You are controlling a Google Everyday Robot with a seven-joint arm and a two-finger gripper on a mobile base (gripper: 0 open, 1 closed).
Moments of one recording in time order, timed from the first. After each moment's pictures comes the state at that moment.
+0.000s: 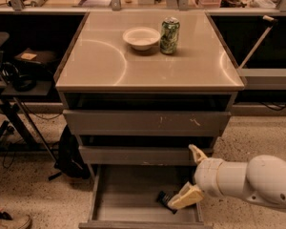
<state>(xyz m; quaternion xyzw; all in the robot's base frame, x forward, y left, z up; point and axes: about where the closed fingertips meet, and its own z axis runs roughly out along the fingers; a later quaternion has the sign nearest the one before) 0.420 -0.109 0.641 -0.50 0.76 0.16 0.38</state>
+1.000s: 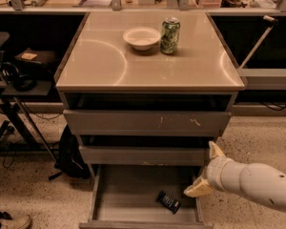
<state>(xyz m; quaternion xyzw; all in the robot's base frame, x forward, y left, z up) 0.476 -0.191 0.582 -0.48 0.80 0.01 0.37</state>
